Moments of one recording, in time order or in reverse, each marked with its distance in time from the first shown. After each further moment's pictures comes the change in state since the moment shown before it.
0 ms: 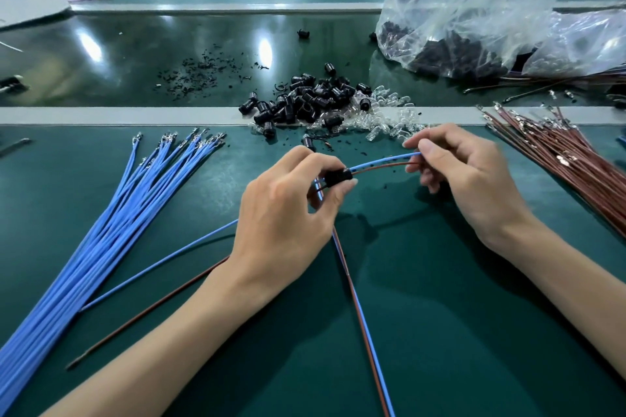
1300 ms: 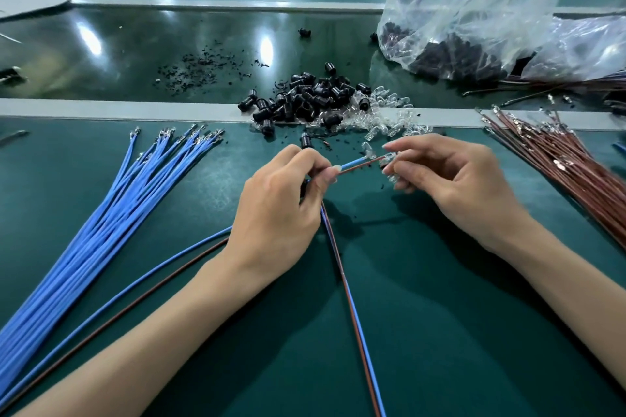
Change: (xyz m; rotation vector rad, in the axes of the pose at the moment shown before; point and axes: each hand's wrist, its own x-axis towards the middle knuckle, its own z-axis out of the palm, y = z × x) left_hand 0.005 -0.007 0.000 -0.023 -0.071 -0.076; right_hand -0.004 -0.009 0.000 -0.004 -0.192 -0.082
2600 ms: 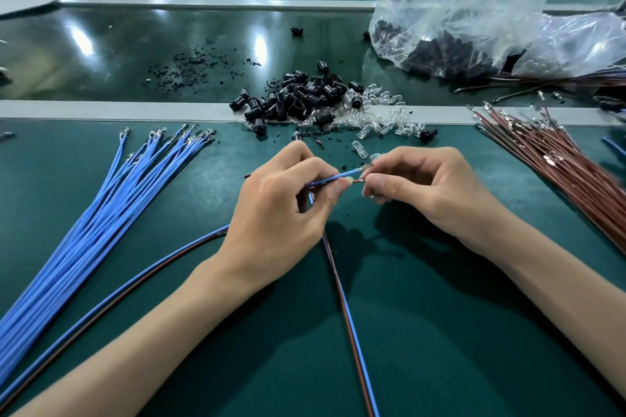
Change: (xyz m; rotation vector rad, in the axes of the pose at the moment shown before) left_hand -0.002 0.010 -0.002 -0.087 -0.022 0.080; right_hand -0.003 -0.010 0.009 0.126 -0.163 0.088
